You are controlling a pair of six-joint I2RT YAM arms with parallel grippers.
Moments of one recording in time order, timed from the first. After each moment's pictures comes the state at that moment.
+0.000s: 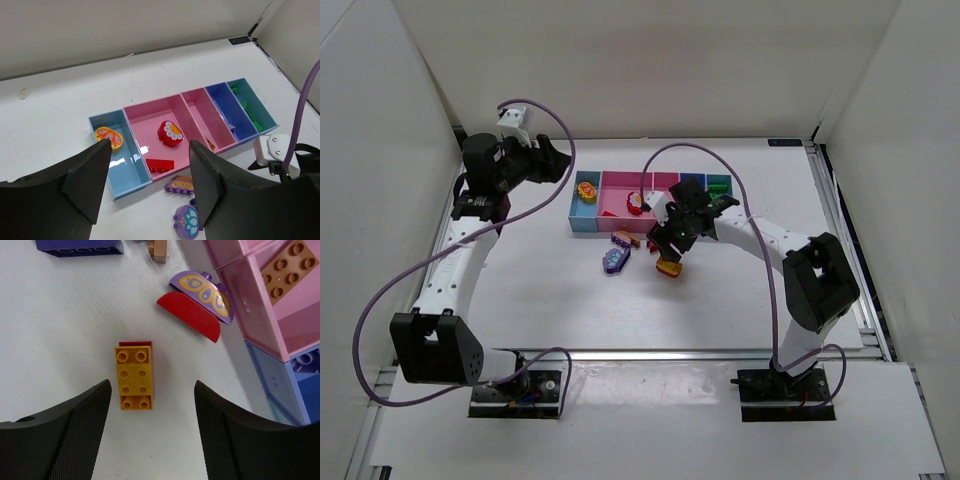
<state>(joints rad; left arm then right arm) -0.06 1.34 1.22 -0.05 0.46 -0.14 0.63 1.74 1.28 -0.56 -0.25 -0.38</state>
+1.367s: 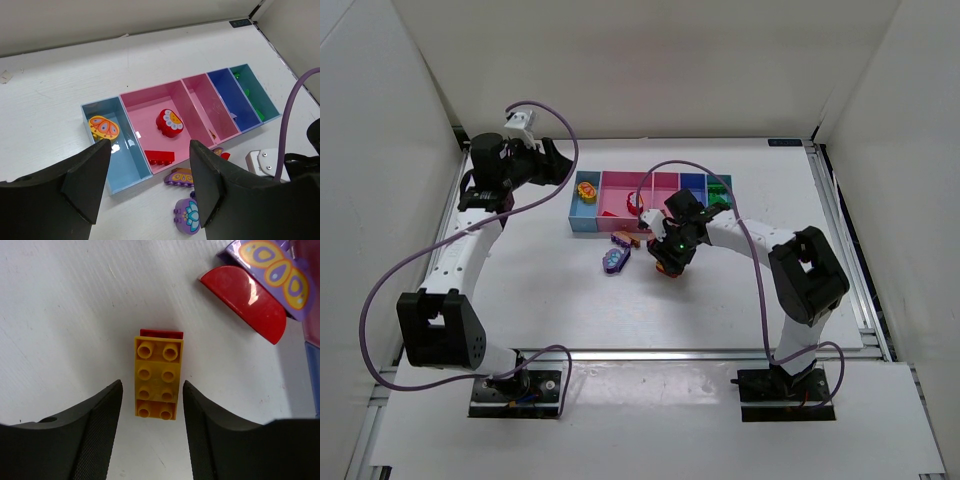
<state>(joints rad) -0.05 1.43 1.23 -0.05 0.51 -0.14 0.65 1.81 1.23 -0.58 -0.30 -0.43</state>
